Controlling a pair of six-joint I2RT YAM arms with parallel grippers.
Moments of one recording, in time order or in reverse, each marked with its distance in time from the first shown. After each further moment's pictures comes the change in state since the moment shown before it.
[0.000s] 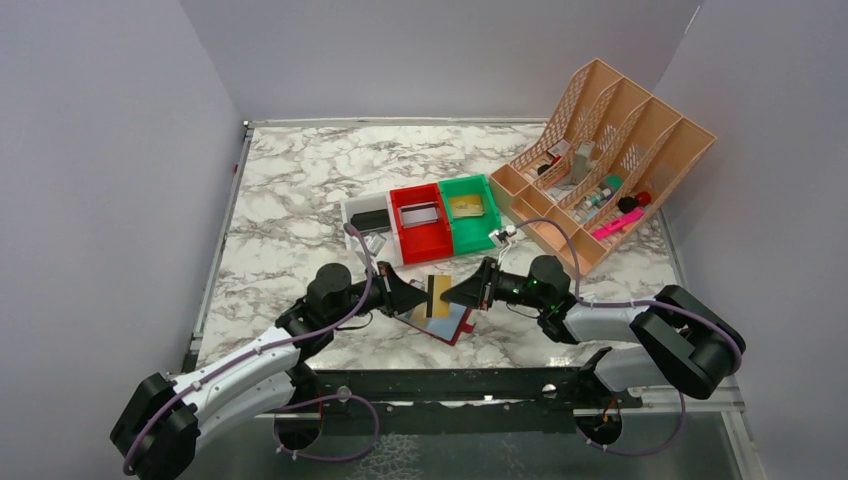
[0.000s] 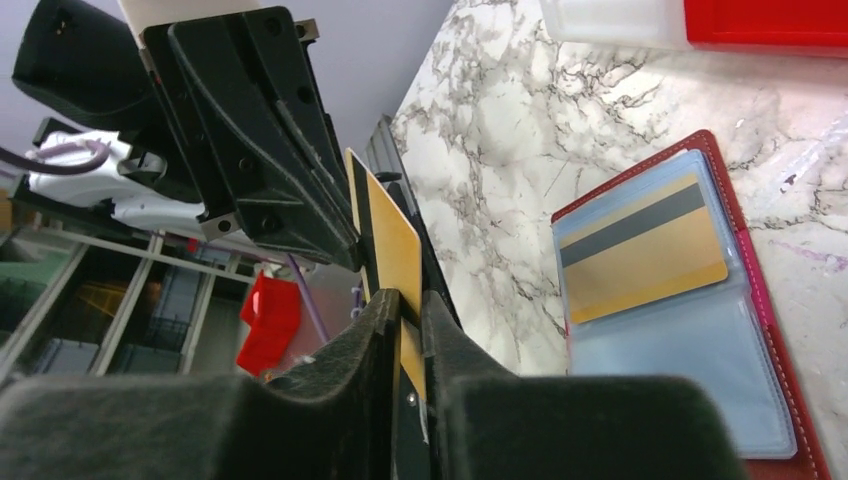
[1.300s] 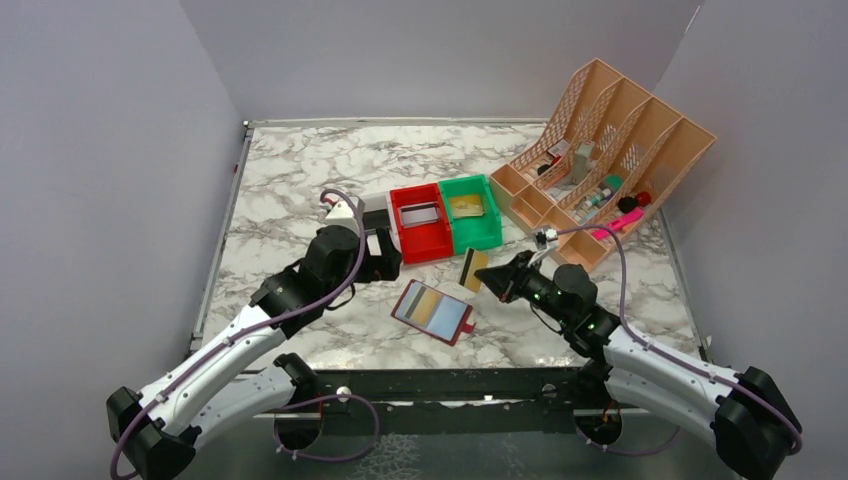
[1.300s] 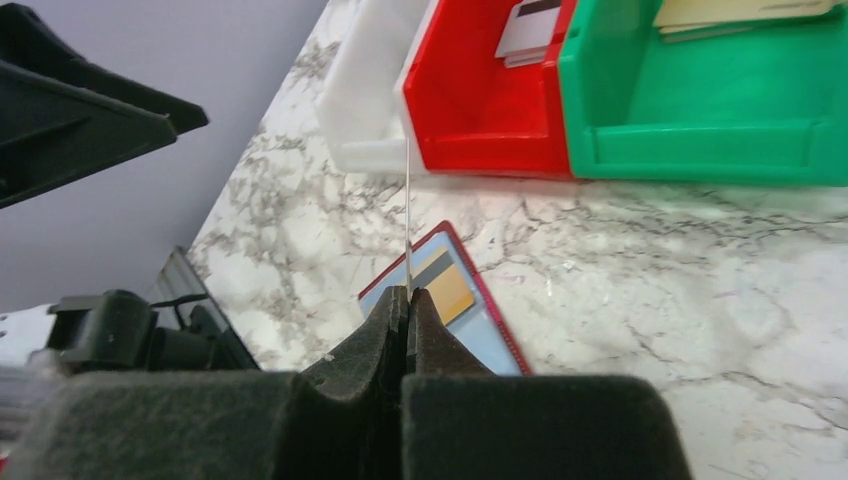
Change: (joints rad) left arm 0.001 0.000 0.449 -0.775 -0.615 0.233; right arm -0.003 -0.515 -0.017 -0.579 0.477 -0.296
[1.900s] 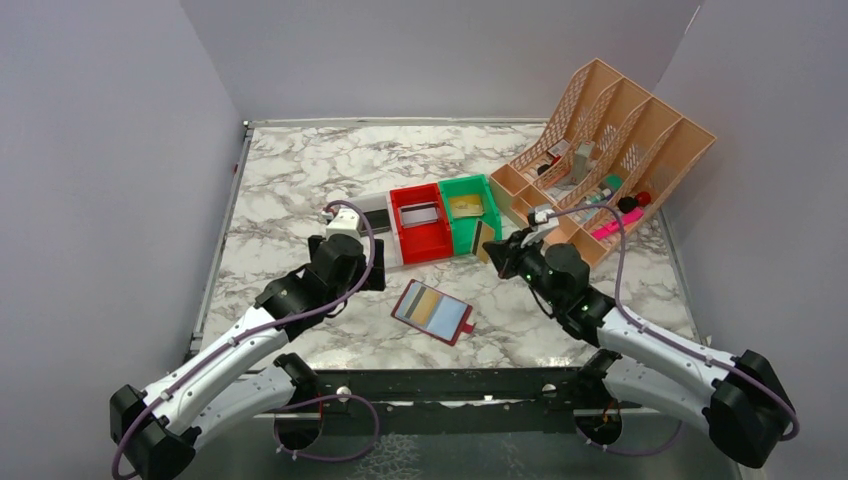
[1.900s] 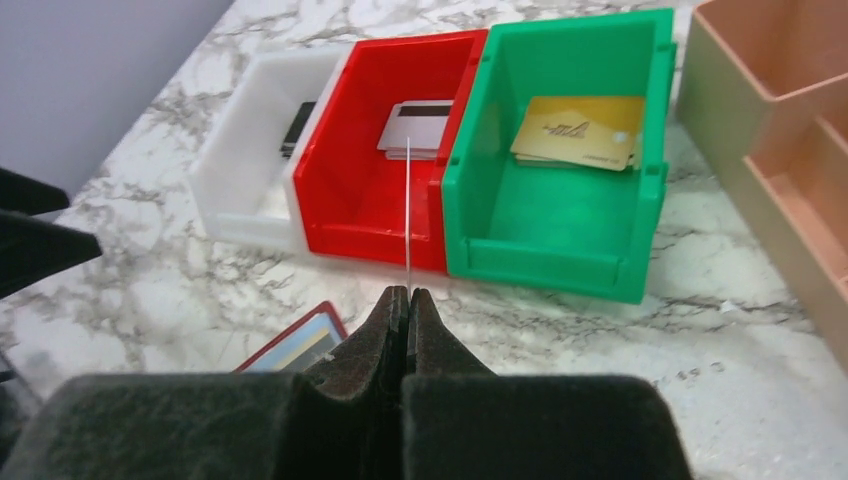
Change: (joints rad) left arm 0.000 -0.003 -0.035 -0.106 -0.166 0.137; right arm 0.000 0.066 0.153 -0.104 0.225 -0.273
